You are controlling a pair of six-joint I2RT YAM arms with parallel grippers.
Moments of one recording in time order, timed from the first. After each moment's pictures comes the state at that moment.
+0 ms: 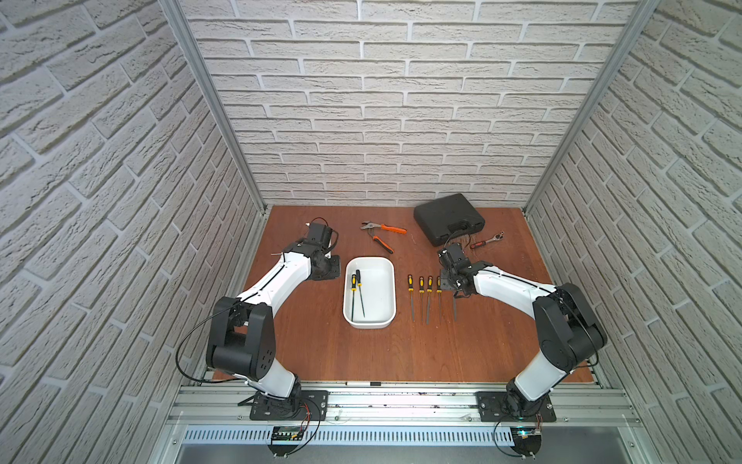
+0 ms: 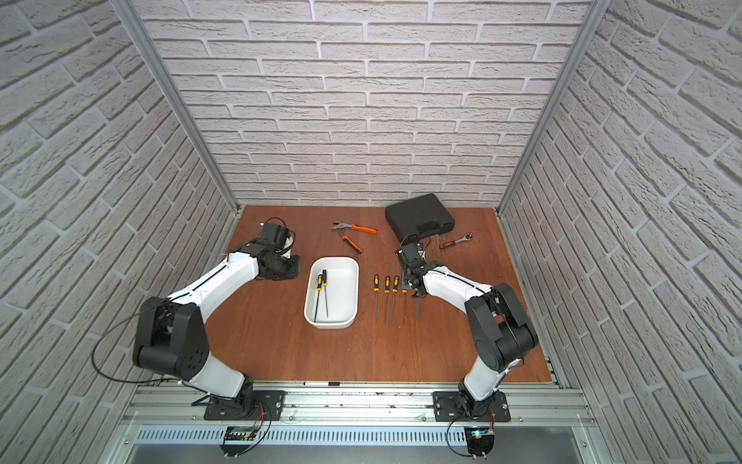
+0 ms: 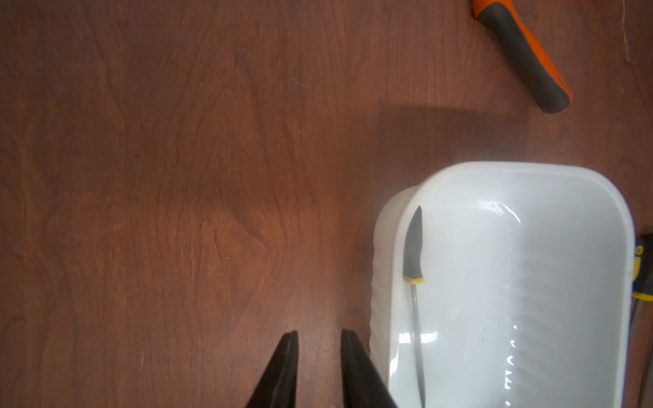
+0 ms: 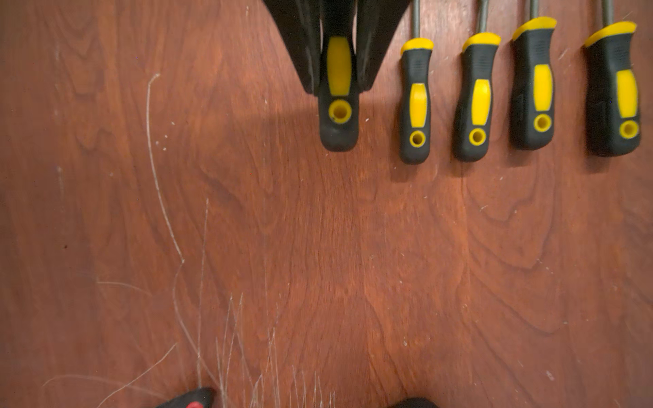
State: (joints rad) left arm -0.24 1.56 1.15 -0.71 0.01 -0.28; right arm 0.40 1.70 1.01 -0.46 0.35 0.46
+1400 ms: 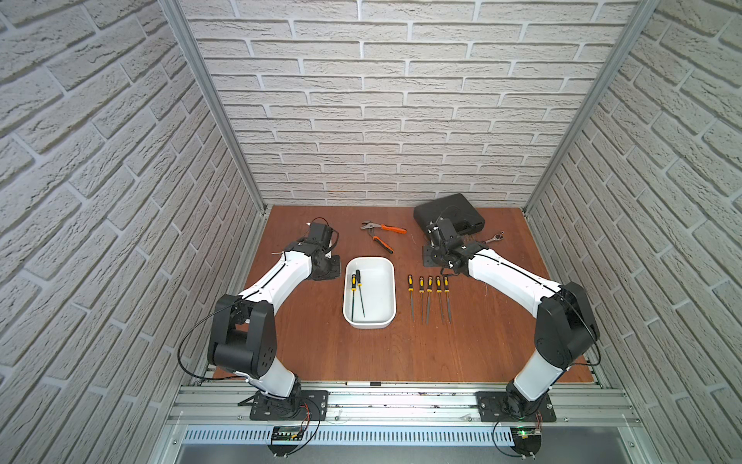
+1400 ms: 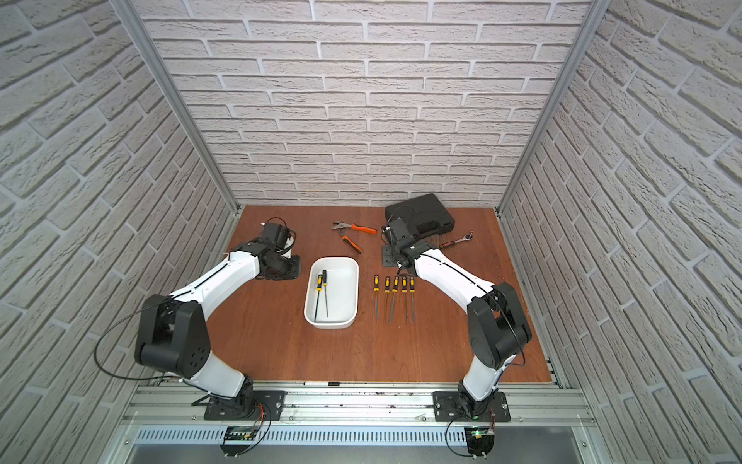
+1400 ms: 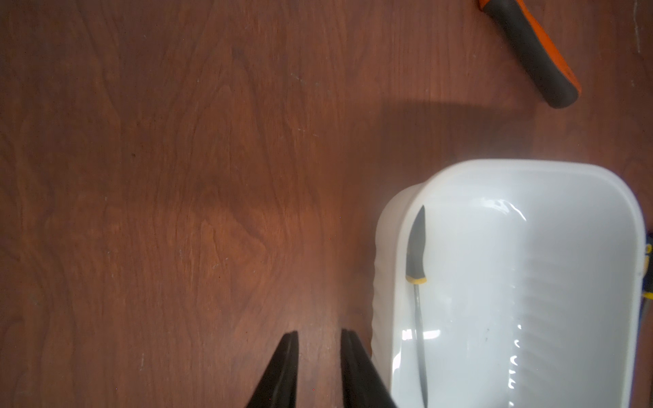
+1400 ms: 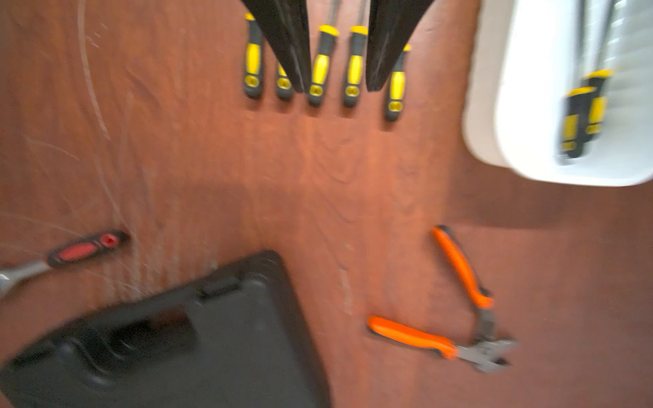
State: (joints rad) left arm -0.24 1.58 1.16 -0.72 0.02 -0.27; right arm 0.52 1.71 1.36 -0.53 0.20 0.39
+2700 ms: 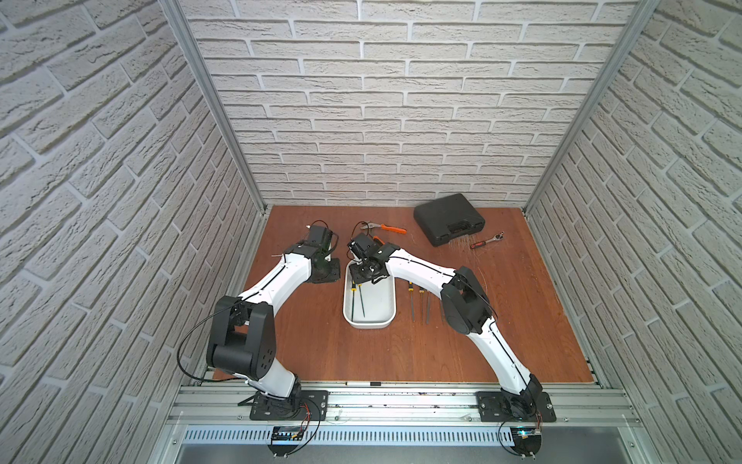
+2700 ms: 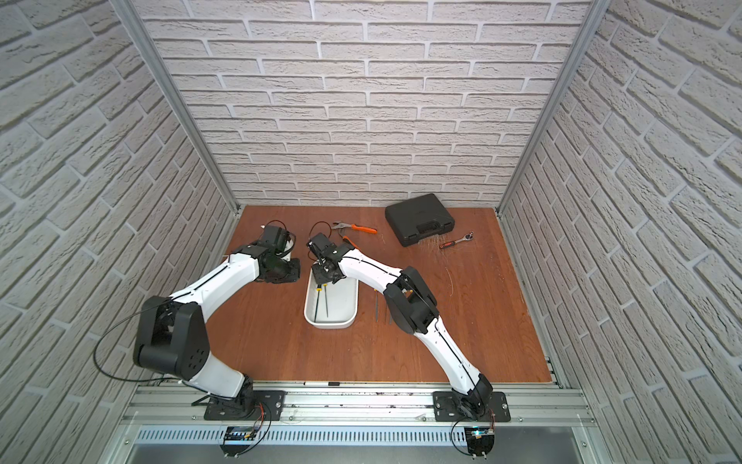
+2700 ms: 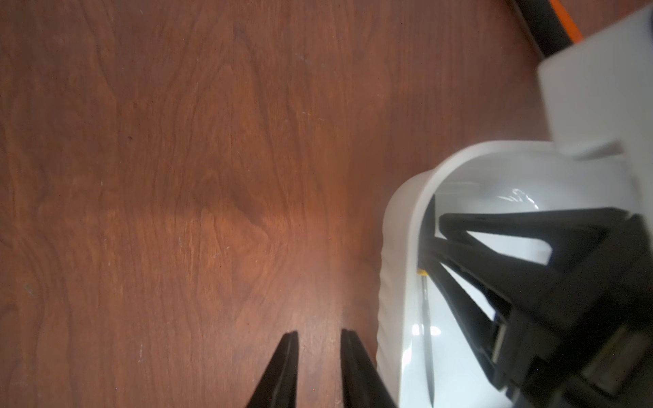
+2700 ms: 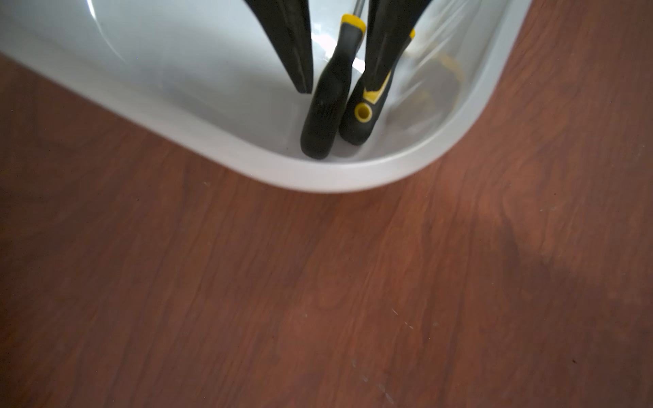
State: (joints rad) left arm -0.24 1.57 1.12 -0.72 0.01 -0.27; right arm 0.77 2.45 2.11 -0.76 0.01 0.41
